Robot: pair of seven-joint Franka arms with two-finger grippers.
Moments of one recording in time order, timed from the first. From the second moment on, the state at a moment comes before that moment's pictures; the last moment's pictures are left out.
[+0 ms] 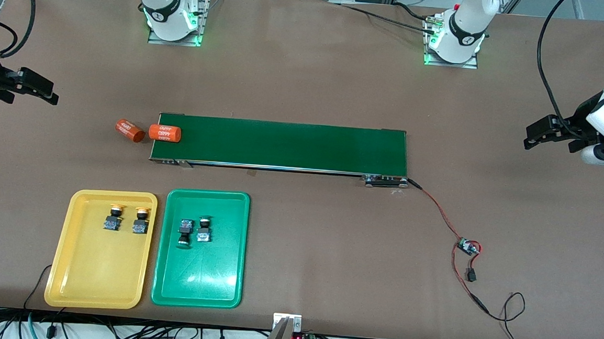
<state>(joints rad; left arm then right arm) 0.04 0.05 -0.07 -1.62 -0.02 1.67 -0.03 -0.05 0.06 0.00 -1.57 0.03 1.58 -0.08</state>
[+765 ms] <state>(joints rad) 0.05 0.05 -0.07 -1.62 -0.02 1.66 -0.02 -0.05 0.06 0.00 -1.57 0.03 1.58 -0.08</state>
